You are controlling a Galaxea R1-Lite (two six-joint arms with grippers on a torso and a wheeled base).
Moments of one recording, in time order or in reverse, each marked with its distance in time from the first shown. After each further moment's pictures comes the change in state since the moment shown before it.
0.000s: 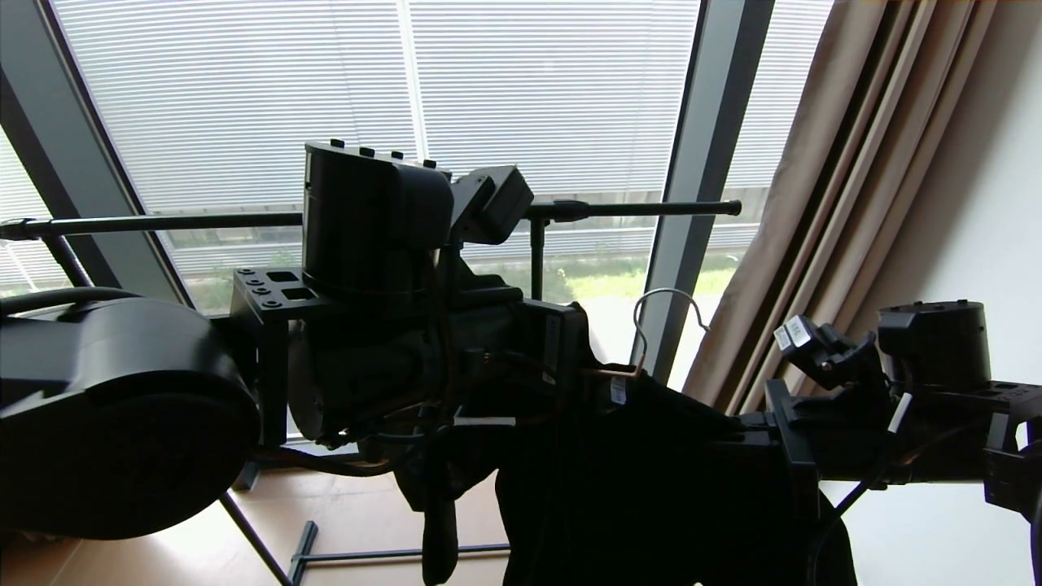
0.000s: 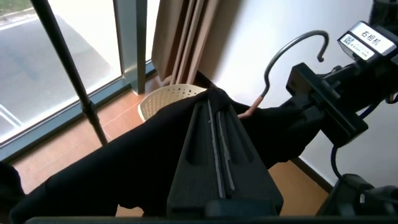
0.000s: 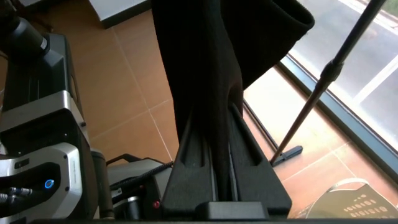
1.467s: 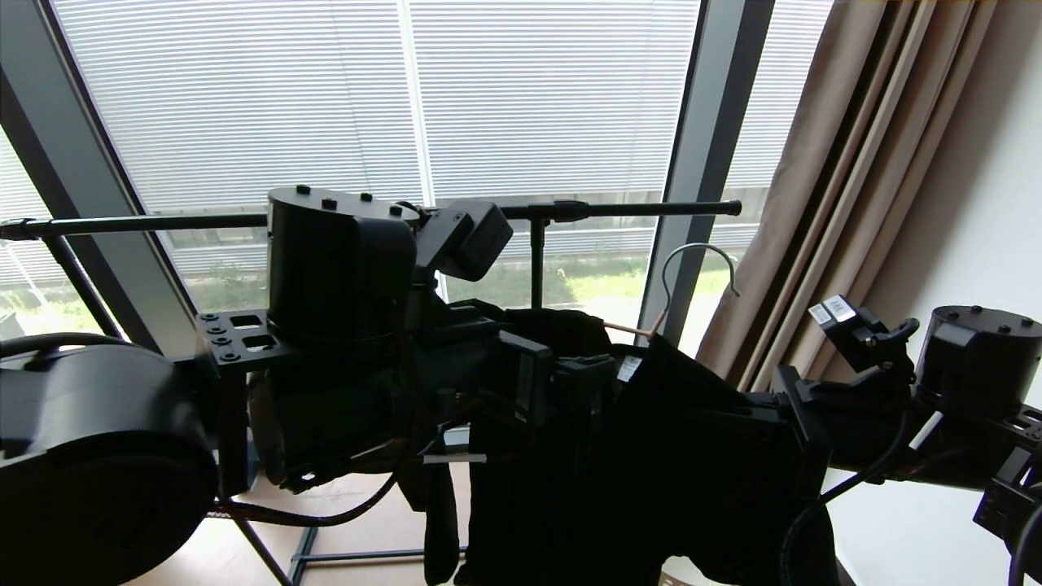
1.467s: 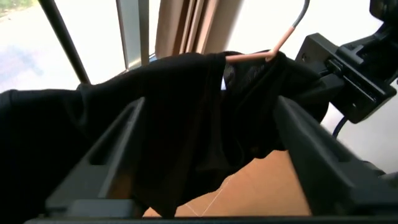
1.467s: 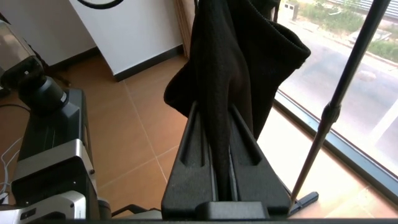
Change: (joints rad) left arm 0.017 -0.053 0.146 -0.080 0.000 0.046; right arm -0.011 0.038 0.147 -0.510 0.052 0.303
